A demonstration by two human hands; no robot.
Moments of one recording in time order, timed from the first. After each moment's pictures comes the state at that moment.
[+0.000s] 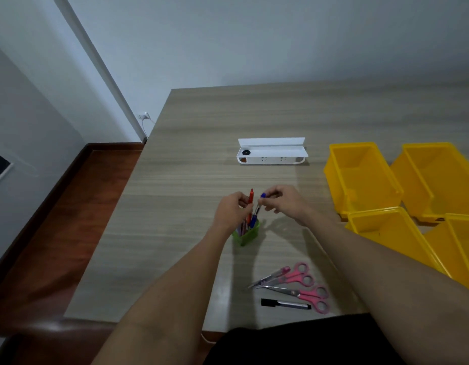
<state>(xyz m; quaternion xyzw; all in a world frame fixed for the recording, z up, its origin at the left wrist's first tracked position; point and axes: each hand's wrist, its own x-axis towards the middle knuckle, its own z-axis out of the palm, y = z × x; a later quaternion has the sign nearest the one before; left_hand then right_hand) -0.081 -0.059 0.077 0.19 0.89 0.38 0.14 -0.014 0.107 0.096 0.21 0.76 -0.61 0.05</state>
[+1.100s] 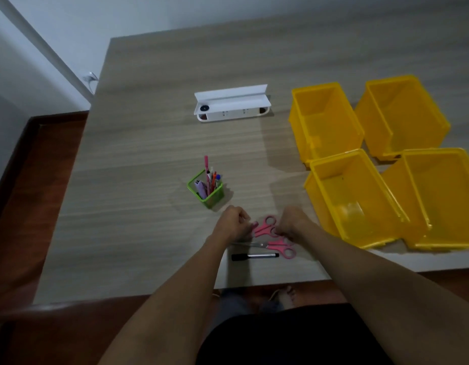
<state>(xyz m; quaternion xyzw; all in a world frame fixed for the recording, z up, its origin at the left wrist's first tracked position) 0.029 -0.032 -0.018 0.22 0.88 0.28 0.32 0.121 0.125 -0.004 0.40 0.82 -0.29 0.29</state>
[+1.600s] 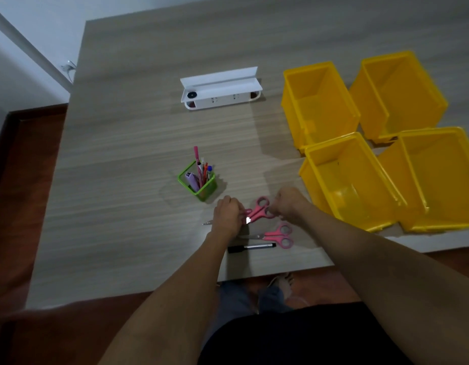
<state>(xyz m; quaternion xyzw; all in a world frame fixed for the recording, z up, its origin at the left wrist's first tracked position) 0.037 -0.026 -0.036 0.27 0.92 0.16 0.24 0.111 0.137 -0.003 0.43 0.78 -0.41 0.22</state>
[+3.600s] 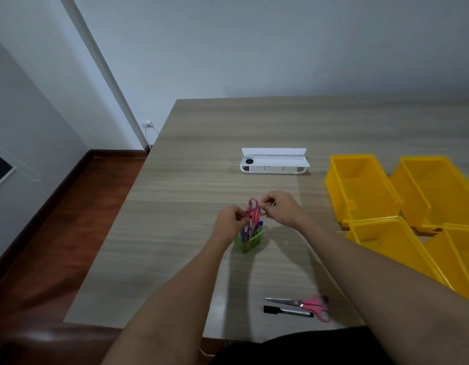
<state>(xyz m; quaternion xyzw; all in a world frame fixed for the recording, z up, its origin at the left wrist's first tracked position) -0.076 -0.082 0.072 0.16 0.89 0.38 0.17 -0.025 0.084 0.105 0.18 0.86 -0.47 0.02</state>
